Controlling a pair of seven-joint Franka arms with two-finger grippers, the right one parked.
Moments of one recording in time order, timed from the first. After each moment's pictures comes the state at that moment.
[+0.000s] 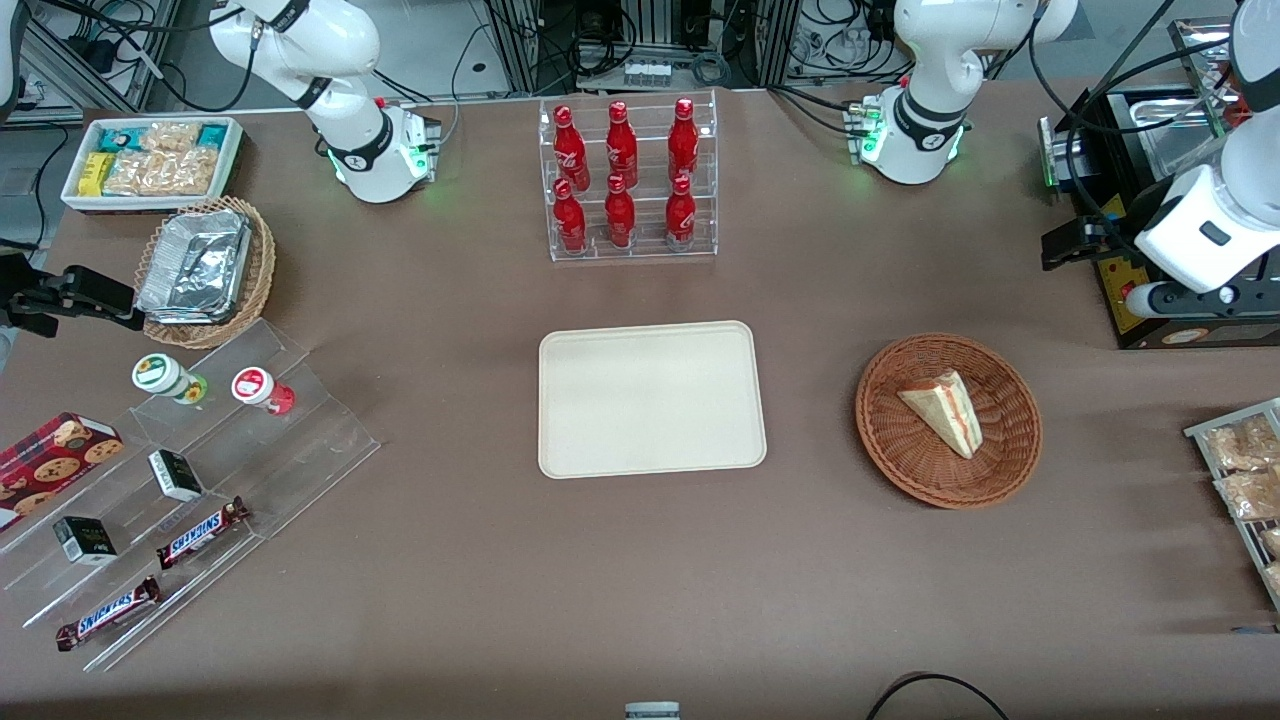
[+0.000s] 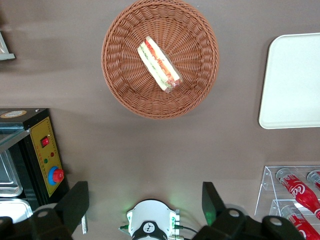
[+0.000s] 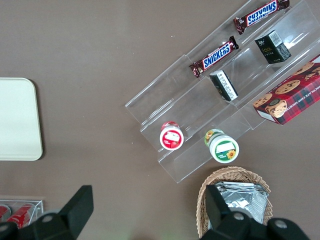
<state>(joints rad) -0.05 0.04 -0.03 -1.54 0.01 1.35 -0.07</state>
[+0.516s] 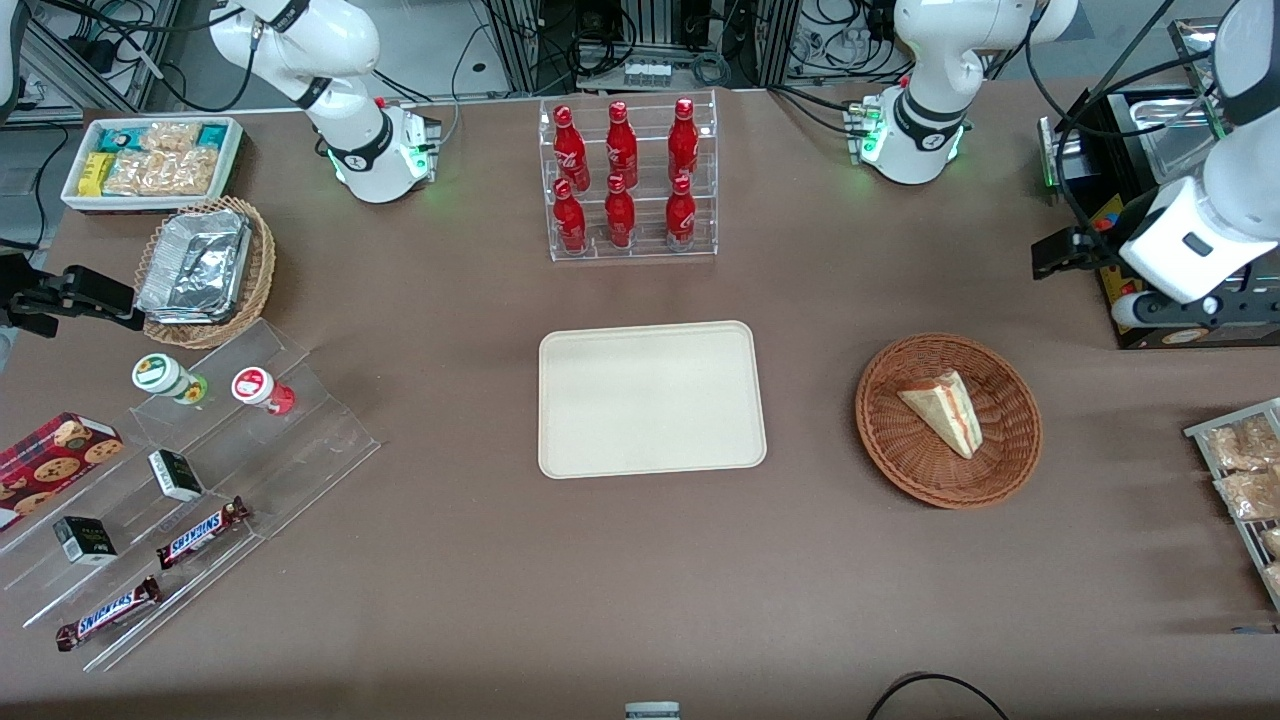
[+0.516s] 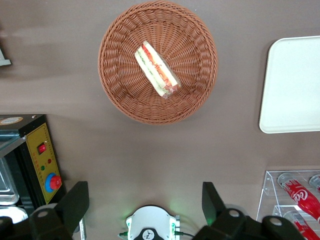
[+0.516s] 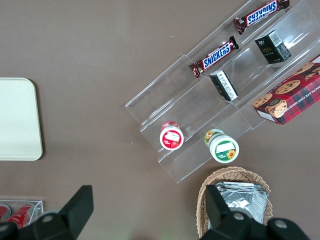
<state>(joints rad) -0.05 0.04 -0.04 -1.59 0.01 1.41 -0.07</state>
